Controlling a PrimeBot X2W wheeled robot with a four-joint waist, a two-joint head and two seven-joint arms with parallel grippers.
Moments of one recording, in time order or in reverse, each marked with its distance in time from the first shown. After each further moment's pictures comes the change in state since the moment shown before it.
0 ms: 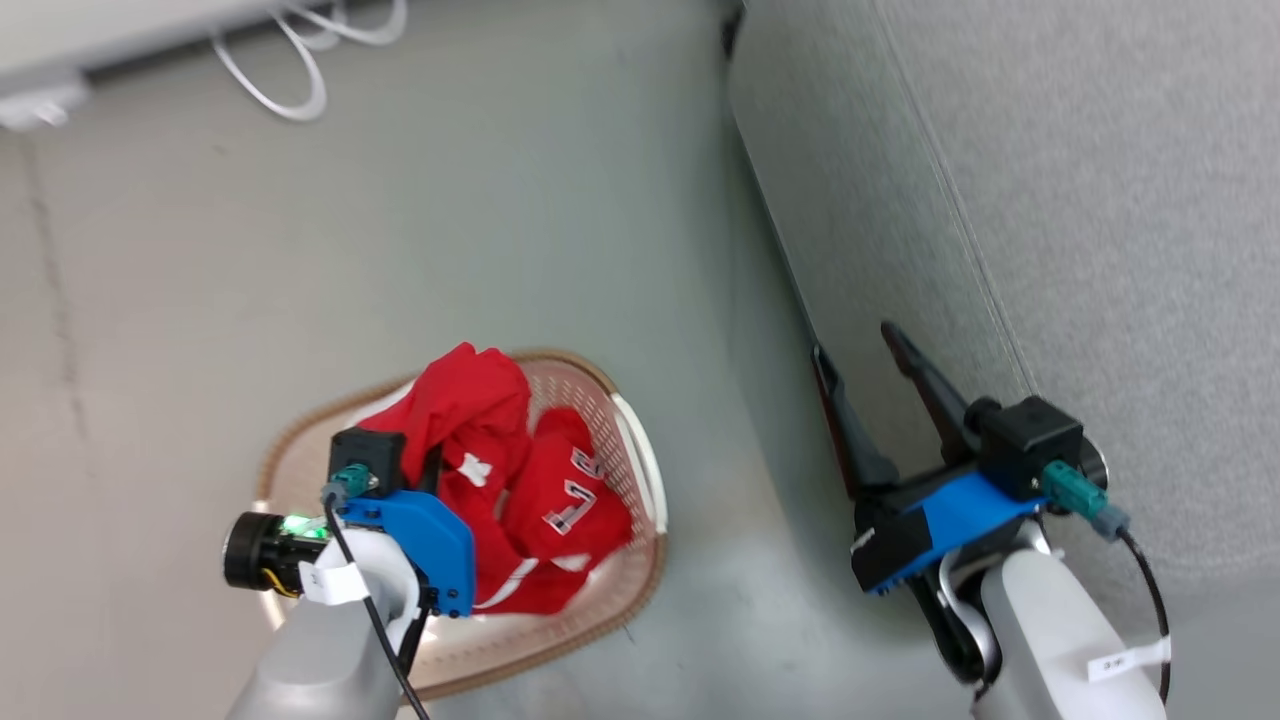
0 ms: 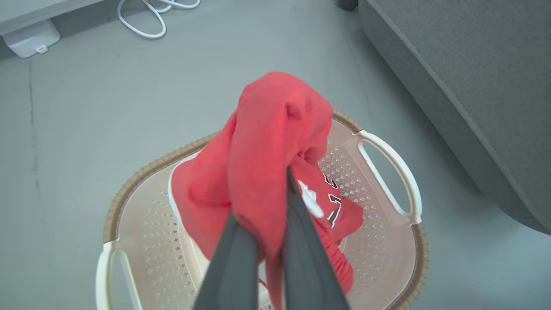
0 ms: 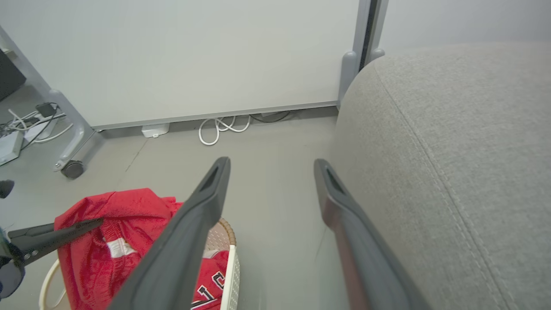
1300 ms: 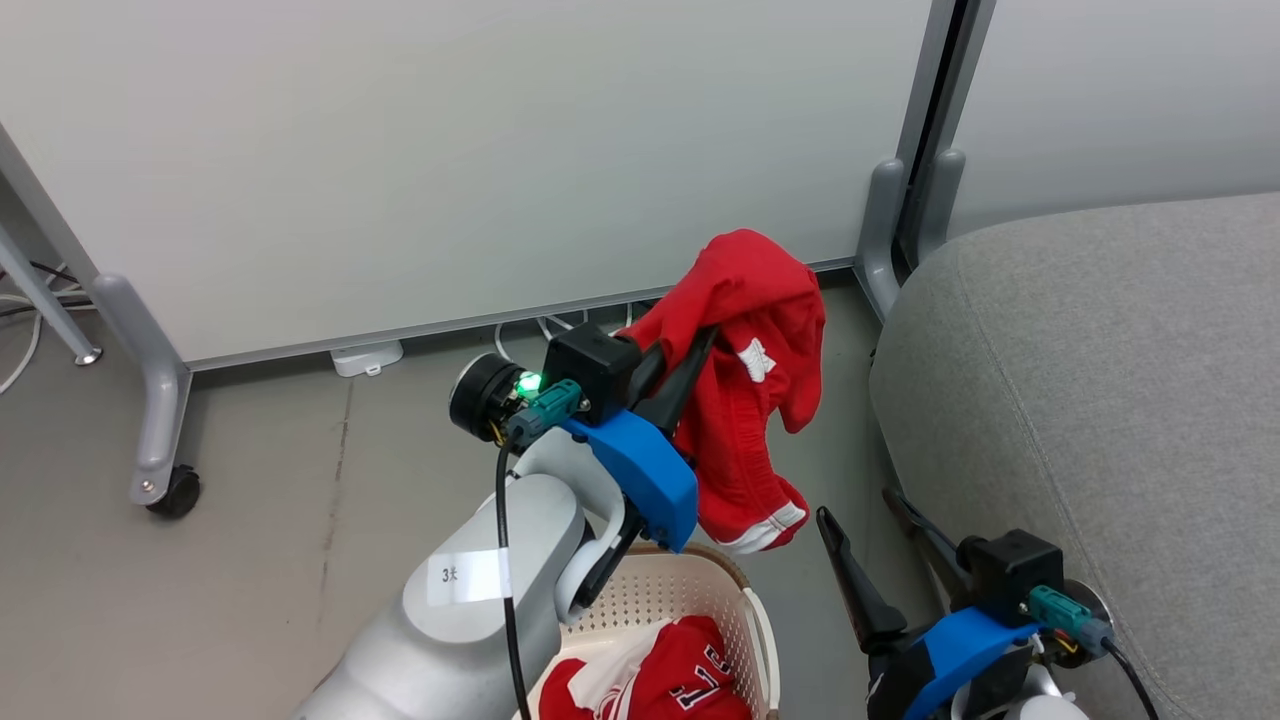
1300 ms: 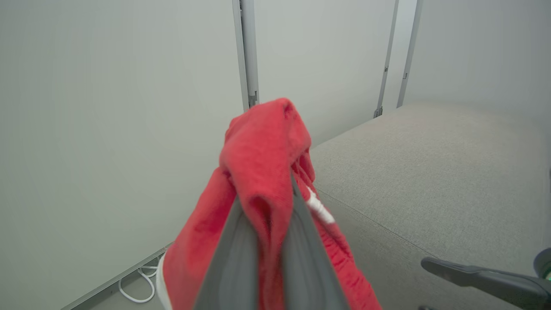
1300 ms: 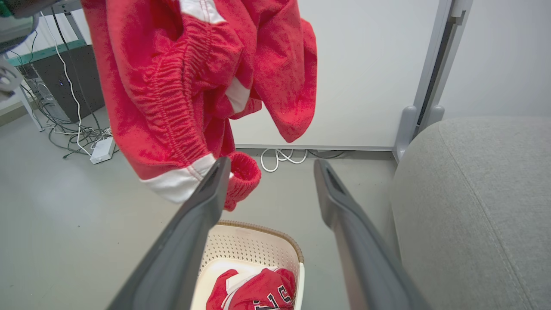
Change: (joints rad) left arm -0.077 -0.029 -0.482 -0.509 -0.325 0.021 0.020; right arm 0.281 -0.001 -0.027 -0.118 -0.021 0.000 0.169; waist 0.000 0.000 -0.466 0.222
